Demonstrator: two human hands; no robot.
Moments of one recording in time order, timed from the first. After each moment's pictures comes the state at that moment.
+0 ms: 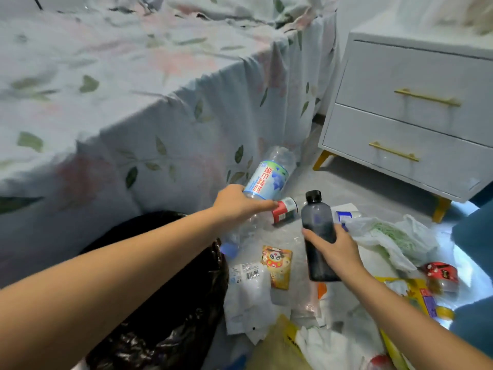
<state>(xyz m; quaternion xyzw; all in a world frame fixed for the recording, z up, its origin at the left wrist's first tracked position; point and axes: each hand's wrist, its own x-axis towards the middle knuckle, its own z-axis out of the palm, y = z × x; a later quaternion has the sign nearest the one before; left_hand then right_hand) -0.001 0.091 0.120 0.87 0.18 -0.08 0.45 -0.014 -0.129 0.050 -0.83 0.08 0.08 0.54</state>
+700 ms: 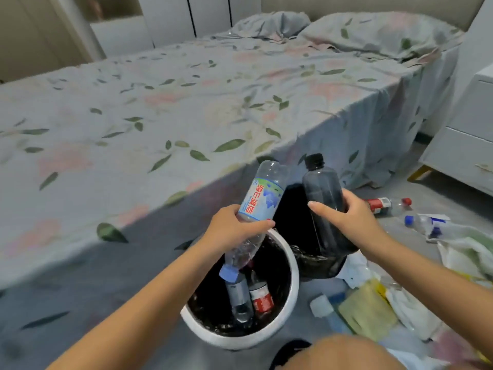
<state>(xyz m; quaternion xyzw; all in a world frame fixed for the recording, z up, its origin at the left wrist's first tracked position) -0.363 0.269 0.262 0.80 0.29 0.00 0.52 -0.238 0.064 0.250 -0.78 -0.17 0.17 0.58</state>
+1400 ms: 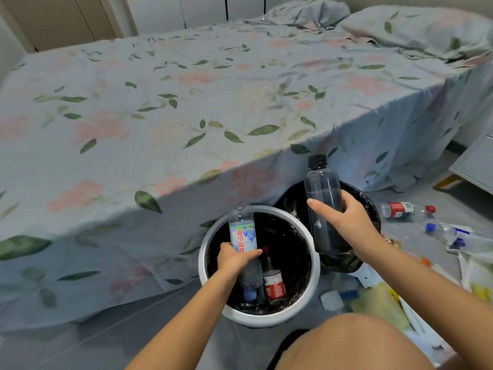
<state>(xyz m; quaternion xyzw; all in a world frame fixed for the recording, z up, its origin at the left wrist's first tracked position) -0.417 0.297 0.103 0.62 0.53 0.04 0.57 -0.281 0.113 0.241 -0.78 -0.18 0.20 0.56</state>
